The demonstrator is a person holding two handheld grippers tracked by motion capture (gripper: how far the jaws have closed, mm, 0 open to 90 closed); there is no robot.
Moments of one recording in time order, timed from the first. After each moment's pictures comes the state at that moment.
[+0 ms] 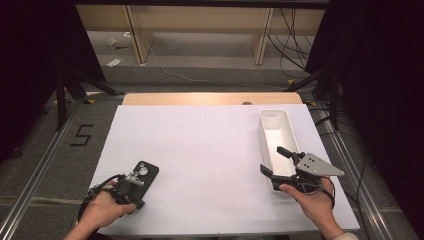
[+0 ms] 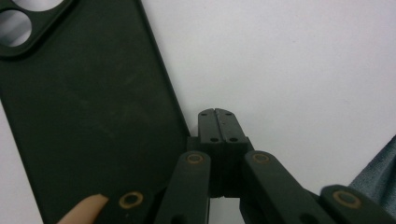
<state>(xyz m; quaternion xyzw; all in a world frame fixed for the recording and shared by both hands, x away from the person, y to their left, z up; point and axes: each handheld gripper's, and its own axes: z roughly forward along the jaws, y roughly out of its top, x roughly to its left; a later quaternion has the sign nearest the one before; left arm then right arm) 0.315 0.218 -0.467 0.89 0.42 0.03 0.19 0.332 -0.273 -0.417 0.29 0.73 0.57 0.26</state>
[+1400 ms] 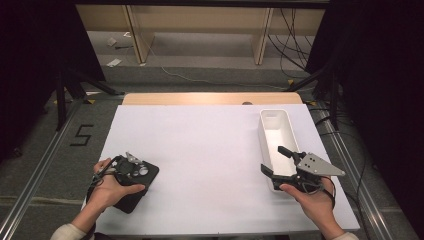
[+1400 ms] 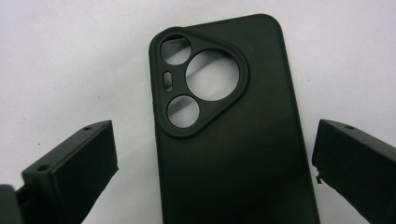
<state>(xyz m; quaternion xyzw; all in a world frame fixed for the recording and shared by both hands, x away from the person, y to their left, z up) 0.364 0.221 -0.469 0.84 0.48 0.16 0.17 0.332 -0.274 -0.417 0.29 0.72 0.57 0.26</state>
